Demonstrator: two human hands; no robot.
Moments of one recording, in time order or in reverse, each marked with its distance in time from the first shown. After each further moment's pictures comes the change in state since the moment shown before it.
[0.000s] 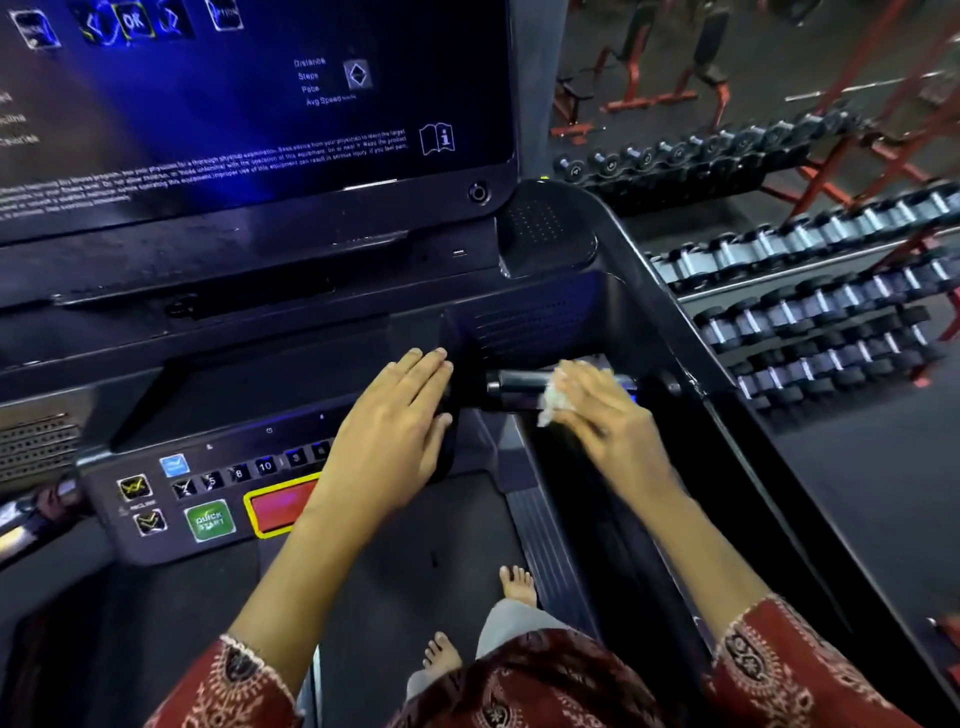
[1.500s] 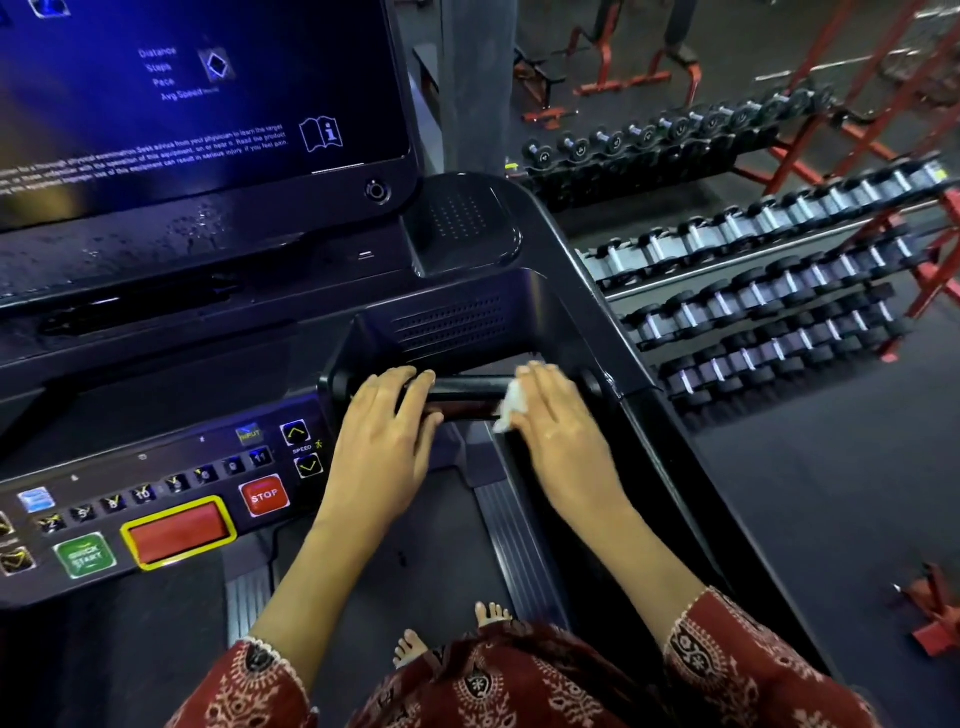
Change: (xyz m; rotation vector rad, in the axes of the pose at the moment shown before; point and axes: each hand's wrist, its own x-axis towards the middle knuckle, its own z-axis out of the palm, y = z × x) left_hand 0.026 0.062 0.052 -0.068 0.105 -0.137; right_hand -0.014 0.026 0.001 -0.315 0.089 0.085
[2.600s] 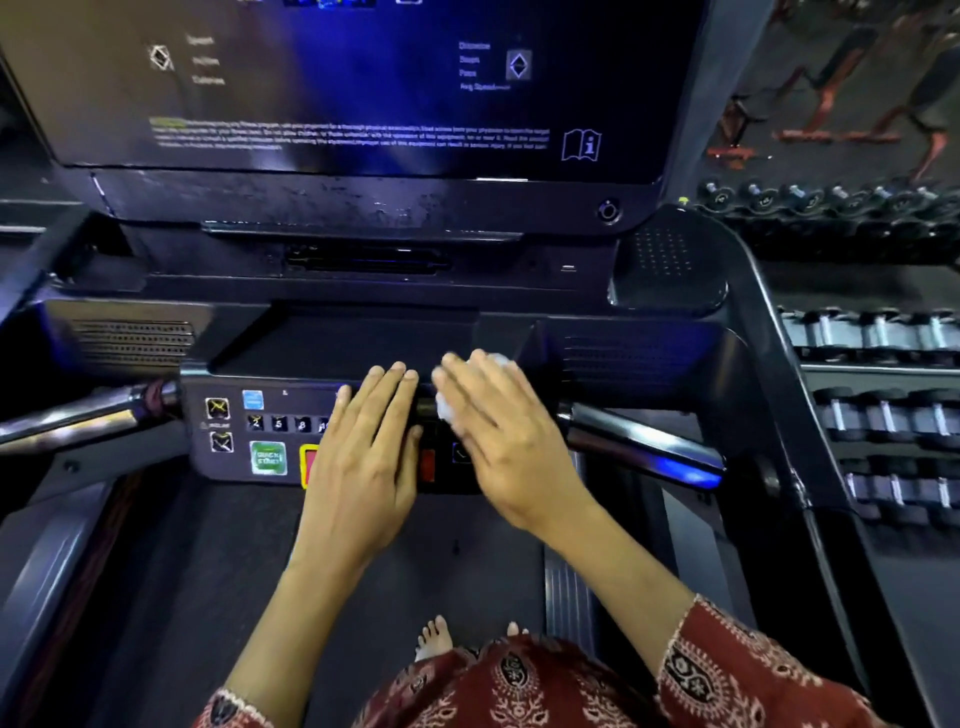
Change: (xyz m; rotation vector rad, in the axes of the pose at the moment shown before) left_hand -0.070 -0.066 -0.067 0.101 0.171 -0.345; right_hand 0.058 -0.144 0.030 0.376 -0.135 -0.627
